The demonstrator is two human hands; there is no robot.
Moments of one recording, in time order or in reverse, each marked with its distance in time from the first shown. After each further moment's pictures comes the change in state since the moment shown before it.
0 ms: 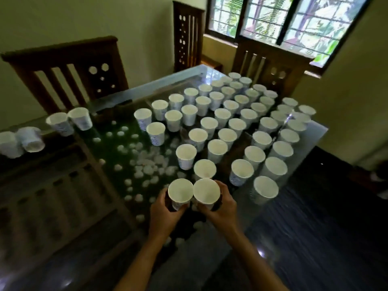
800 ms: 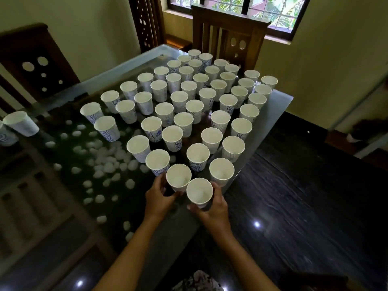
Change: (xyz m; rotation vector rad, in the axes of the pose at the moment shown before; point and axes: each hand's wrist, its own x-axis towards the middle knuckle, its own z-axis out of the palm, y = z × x) left_hand -0.002 0.034 0.117 -0.021 -0.185 -0.004; right_hand -0.025 0.074 -0.089 -0.056 0.136 0.197
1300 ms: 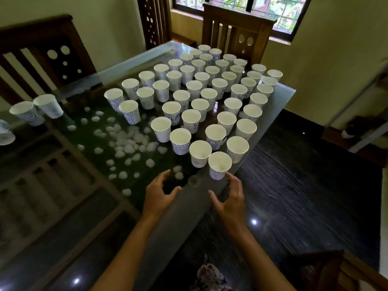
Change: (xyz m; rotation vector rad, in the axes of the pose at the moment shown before) left_hand -0.063 -0.030 -0.077 0.234 -0.030 0.156; right_hand -0.078 -0.029 0.007 -0.177 0.171 -0.175
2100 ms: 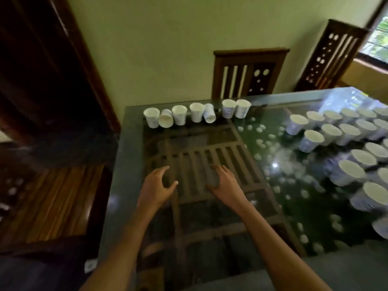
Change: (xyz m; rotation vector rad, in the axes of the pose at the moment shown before) left_hand -0.168 -0.201 -0.398 0.316 0.522 -0.302; right_hand -0.143 -0.306 0.295 -0.145 -0.969 -0.536
